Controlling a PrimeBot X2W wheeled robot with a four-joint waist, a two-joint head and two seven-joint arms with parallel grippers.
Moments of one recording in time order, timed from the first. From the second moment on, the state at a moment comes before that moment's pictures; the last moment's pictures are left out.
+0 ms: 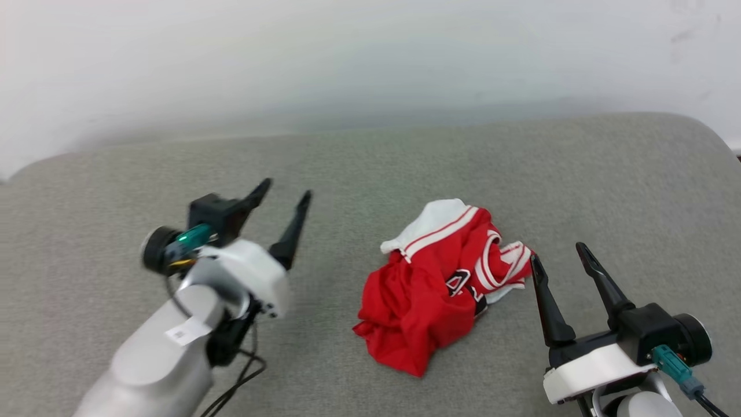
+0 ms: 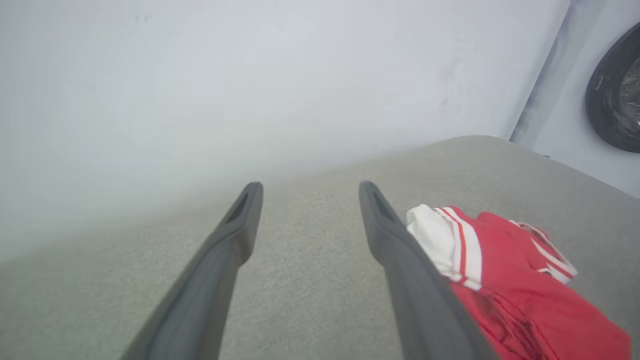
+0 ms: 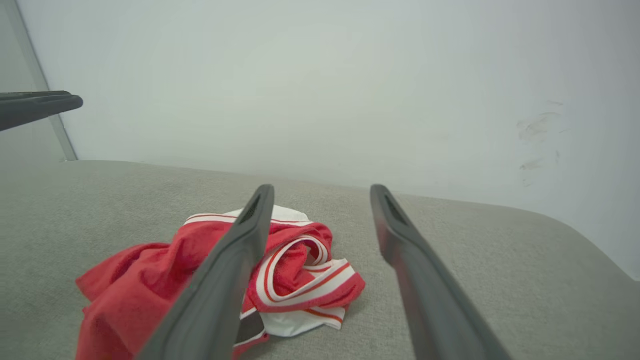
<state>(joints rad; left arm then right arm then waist) -0.64 0.38 -0.76 0.50 -0.72 0.03 -0.26 -0.07 -0.05 0.07 0.12 0.02 0.13 -0.26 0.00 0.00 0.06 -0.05</state>
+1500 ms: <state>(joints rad) -0.26 0.18 -0.38 0.10 -0.41 -0.13 0.05 -0.03 -0.05 0.07 0.09 0.00 0.13 -0.26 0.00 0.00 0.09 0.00</state>
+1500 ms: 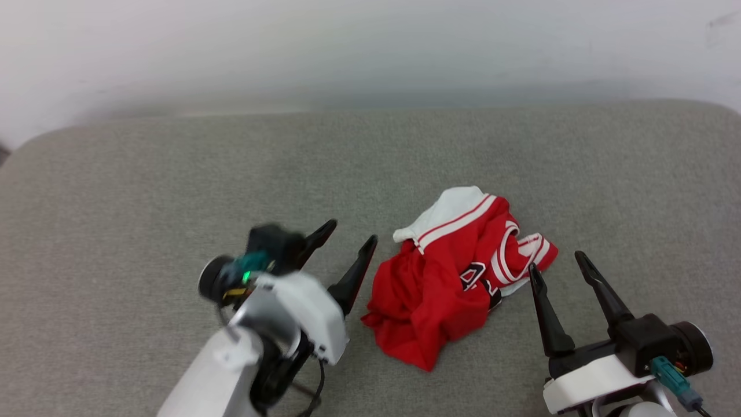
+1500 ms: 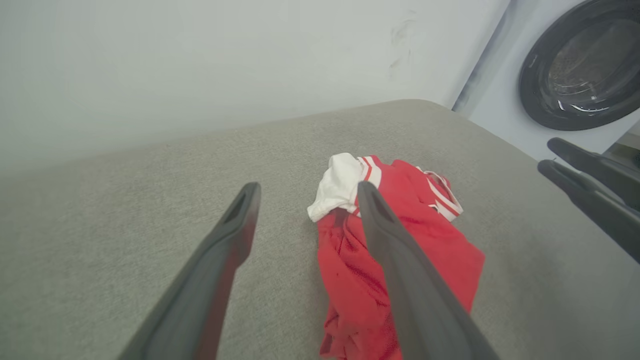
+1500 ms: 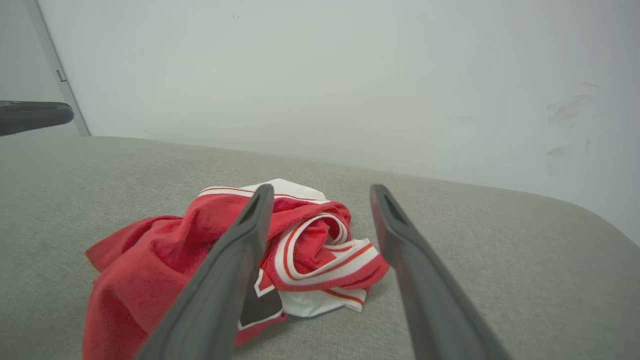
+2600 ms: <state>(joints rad) -0.91 0.17 -0.76 0.59 -0.54 -0.13 0.67 -0.12 -0.05 0.13 0.08 0.04 0.13 -0.26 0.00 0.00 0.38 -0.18</state>
